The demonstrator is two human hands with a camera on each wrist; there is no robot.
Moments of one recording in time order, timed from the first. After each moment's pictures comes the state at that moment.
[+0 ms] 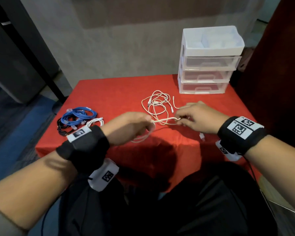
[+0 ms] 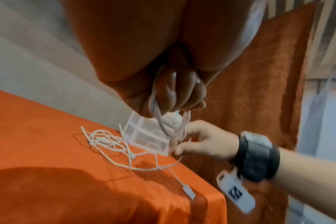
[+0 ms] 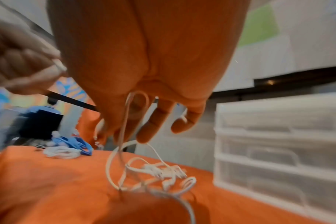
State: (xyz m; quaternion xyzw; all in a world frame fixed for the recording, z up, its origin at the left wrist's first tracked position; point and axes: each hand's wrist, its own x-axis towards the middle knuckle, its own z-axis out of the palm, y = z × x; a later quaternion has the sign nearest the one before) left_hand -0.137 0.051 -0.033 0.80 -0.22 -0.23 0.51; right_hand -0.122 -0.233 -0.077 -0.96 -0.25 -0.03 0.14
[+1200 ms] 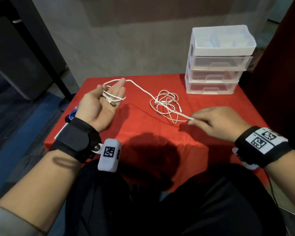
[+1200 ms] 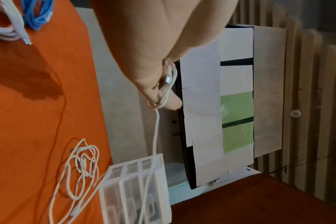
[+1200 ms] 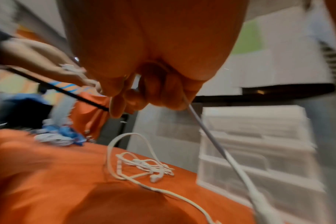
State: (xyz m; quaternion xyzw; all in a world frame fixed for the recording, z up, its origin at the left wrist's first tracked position) left_hand -0.096 0.107 -0.013 0.31 0.03 -0.12 0.94; right_hand -0.154 -0.244 -0.075 -0.97 -0.21 -0.11 0.09
